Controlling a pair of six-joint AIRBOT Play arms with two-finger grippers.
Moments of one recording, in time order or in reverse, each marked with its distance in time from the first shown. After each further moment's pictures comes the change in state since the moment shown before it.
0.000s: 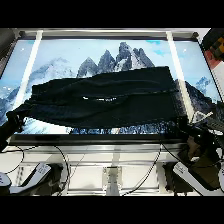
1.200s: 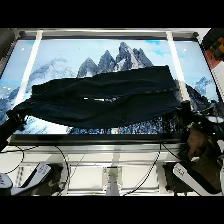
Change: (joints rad) left arm -0.033 0.031 0.001 -0.017 -0.100 -0.001; right arm 0.135 0.048 0.191 -0.034 -0.200 0.050
